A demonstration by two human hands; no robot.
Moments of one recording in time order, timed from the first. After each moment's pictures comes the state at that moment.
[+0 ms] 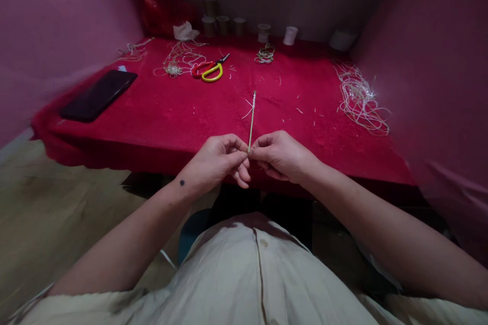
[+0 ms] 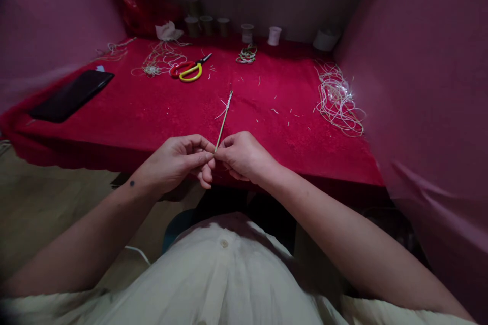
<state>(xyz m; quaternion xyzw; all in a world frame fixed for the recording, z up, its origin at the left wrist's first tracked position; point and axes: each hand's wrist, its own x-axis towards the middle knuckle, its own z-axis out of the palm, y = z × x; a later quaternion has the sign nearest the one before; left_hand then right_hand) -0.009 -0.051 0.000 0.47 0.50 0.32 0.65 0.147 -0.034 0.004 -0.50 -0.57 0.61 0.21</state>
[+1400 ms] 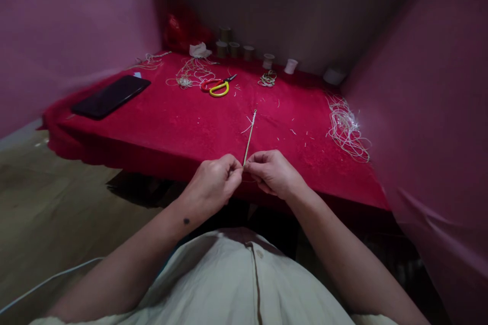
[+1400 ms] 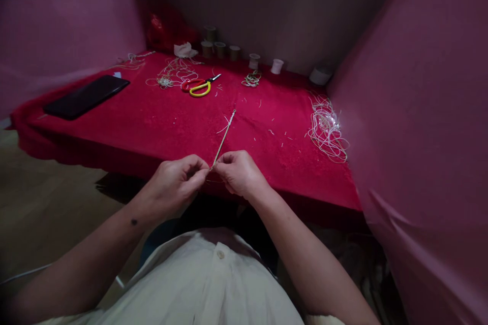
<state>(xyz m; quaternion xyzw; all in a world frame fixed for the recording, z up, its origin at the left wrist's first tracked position) -0.007 -0.076 -0.002 0.70 0.61 0.25 0.28 0.143 -0.036 -0.005 -0.51 -0.54 0.62 0.25</state>
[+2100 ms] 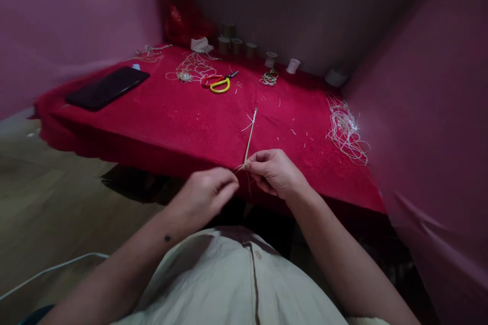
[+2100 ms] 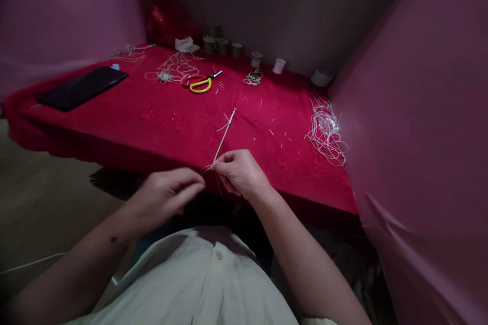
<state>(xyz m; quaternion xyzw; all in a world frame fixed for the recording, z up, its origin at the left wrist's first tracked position) -0.018 -0.097 -0.015 0.73 0.53 0.28 0.34 0.151 -0.034 -0.008 -0.49 -0.54 0.64 0.24</state>
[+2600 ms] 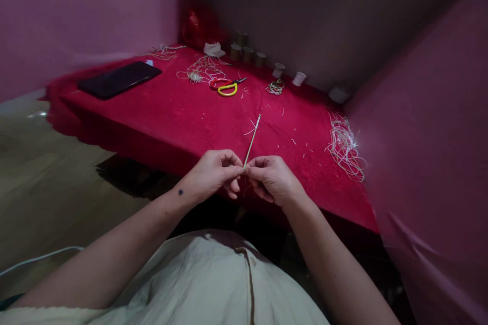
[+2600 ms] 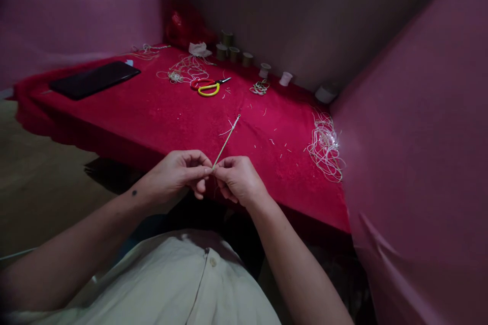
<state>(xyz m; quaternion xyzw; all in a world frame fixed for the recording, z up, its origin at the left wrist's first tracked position) 0.001 -0.064 -0.007 0.43 0.53 0.39 0.62 0.153 -0.032 -0.006 -0.48 -0.55 0.65 0.22</state>
